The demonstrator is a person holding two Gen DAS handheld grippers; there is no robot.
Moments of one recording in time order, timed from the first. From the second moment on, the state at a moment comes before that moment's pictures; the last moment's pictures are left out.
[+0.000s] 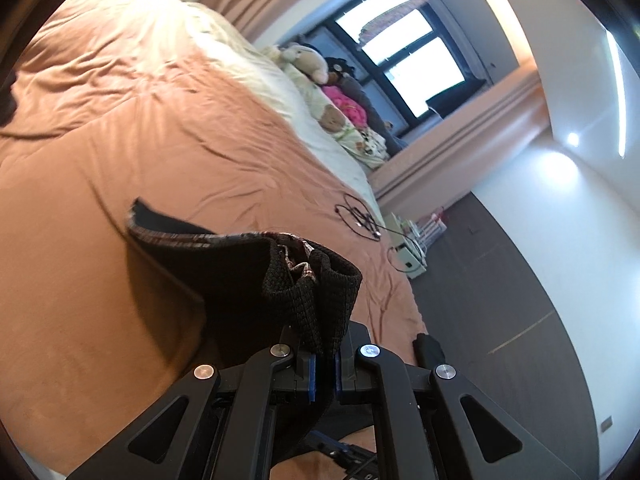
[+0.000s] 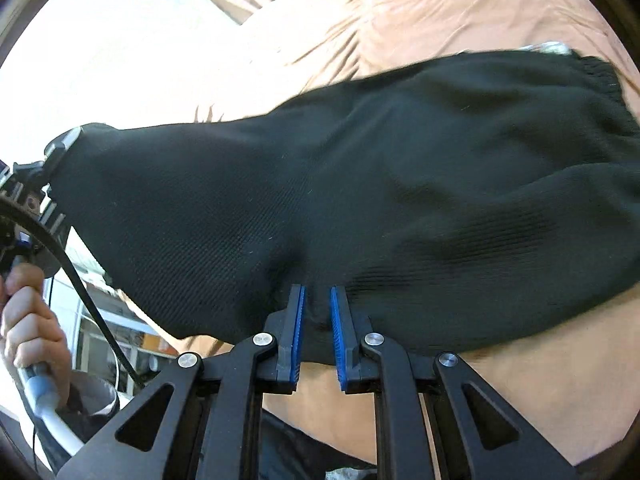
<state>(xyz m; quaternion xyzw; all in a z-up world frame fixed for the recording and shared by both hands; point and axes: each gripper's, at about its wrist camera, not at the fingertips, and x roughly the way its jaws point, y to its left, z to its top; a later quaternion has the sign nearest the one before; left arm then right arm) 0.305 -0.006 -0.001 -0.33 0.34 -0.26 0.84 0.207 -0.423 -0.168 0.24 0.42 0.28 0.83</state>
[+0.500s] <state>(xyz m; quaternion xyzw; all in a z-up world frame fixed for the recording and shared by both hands) 0.321 -0.115 0.015 -0.27 0.37 -0.34 0.82 0.164 -0.560 -0.154 0.29 0.35 0.23 0.86</state>
